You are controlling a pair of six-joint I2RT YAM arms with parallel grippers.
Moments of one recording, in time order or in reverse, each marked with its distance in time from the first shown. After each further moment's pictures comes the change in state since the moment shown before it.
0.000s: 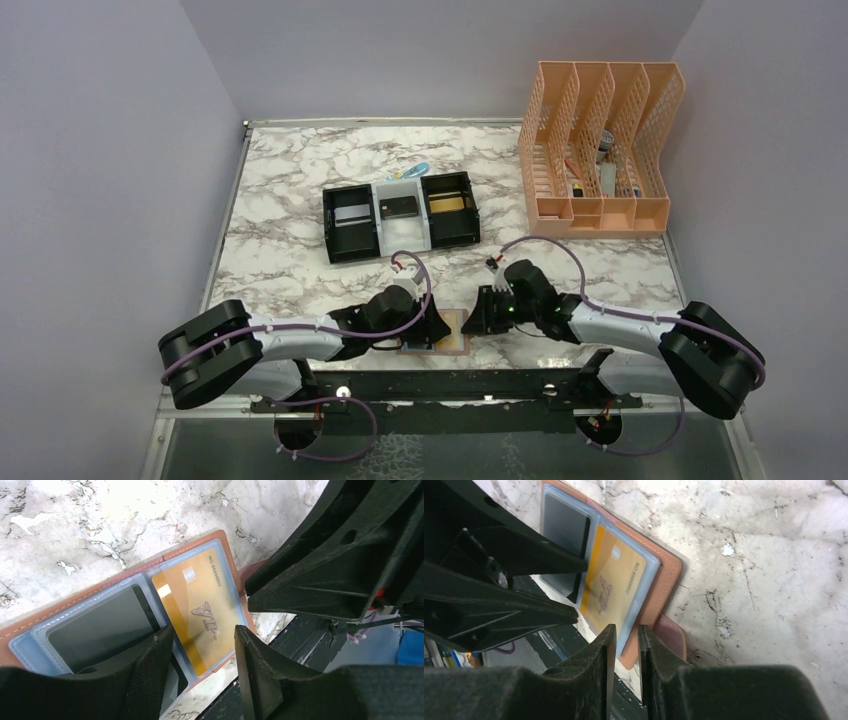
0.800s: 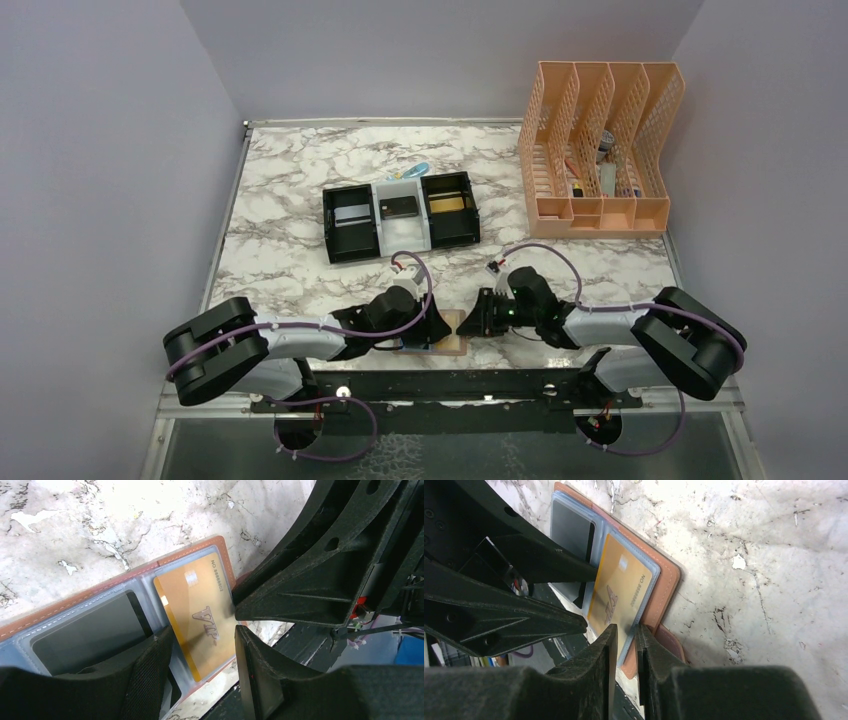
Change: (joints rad) left arm -0.003 0.027 -0.001 0.018 -0.011 -0.019; right arm -0.007 0.124 -0.089 0.286 -0.048 0.079
